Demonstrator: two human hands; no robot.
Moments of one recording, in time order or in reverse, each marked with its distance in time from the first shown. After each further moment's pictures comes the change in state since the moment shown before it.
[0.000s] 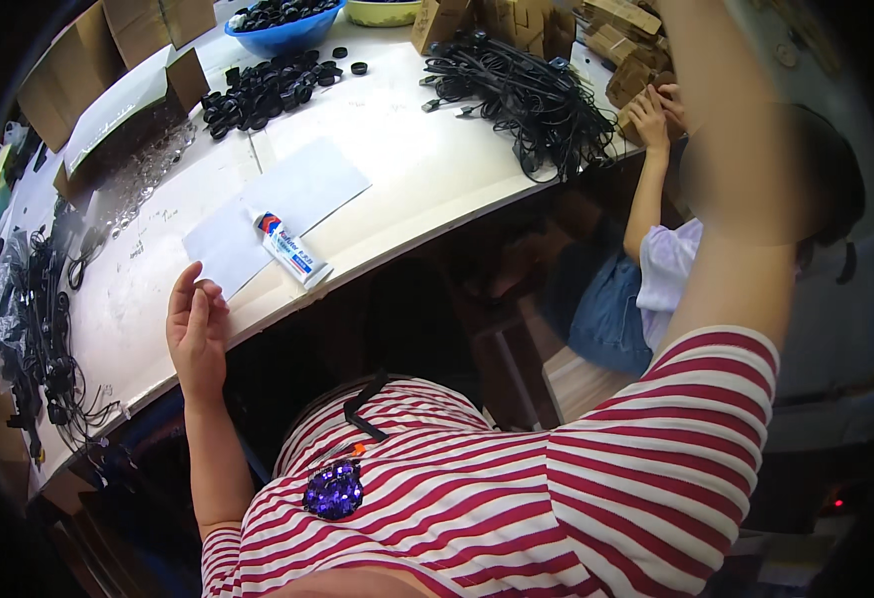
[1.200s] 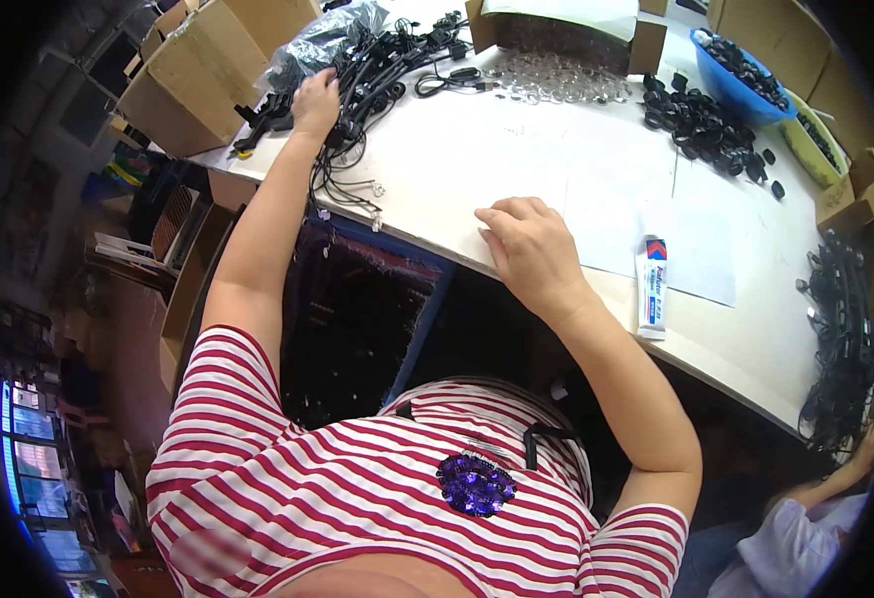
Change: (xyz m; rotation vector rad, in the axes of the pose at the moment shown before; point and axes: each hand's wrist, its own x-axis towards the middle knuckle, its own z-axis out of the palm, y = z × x) left_hand 0.047 0.172 -0.301 1.959 1.028 0.278; right_hand -0.337 -0.154 0.513 0.233 -0.479 -0.438
